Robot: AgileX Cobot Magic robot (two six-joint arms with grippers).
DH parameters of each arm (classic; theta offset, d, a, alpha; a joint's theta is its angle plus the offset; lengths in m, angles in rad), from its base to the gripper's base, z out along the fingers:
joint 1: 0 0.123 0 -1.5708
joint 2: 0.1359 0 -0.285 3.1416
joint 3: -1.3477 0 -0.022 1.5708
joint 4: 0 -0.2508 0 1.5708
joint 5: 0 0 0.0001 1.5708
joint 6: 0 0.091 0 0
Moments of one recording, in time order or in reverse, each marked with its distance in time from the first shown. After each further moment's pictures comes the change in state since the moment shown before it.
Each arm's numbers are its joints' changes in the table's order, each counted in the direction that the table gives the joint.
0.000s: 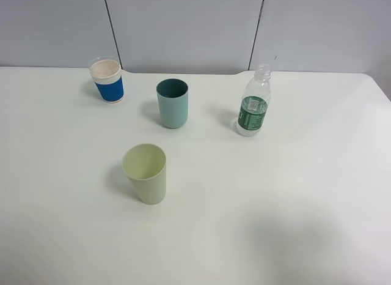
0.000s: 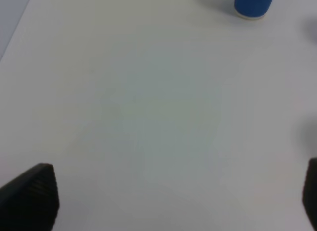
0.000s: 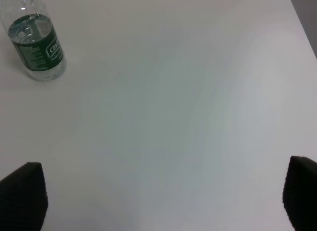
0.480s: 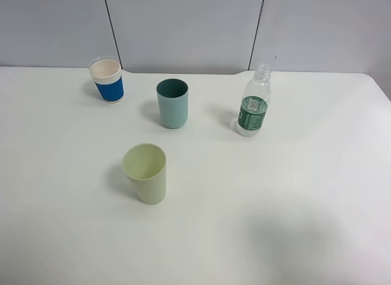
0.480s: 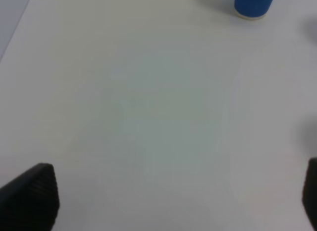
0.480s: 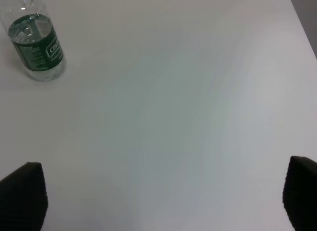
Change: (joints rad) left arm 0.000 0.000 0.000 0.000 0.000 0.000; right arm 0.000 0.000 0.000 0.000 0.000 0.000
